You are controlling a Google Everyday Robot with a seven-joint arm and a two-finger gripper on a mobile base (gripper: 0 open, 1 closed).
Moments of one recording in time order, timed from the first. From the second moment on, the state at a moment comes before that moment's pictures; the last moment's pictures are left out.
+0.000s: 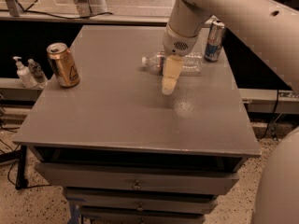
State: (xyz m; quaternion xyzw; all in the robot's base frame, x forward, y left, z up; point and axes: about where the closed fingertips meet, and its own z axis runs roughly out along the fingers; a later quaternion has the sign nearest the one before) arm 0.630 -0.058 0.860 -0.68 0.72 0.03 0.14
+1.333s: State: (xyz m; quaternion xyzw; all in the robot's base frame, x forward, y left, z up) arm 0.658 -0.196 0.937 -0.52 0.76 0.08 0.38
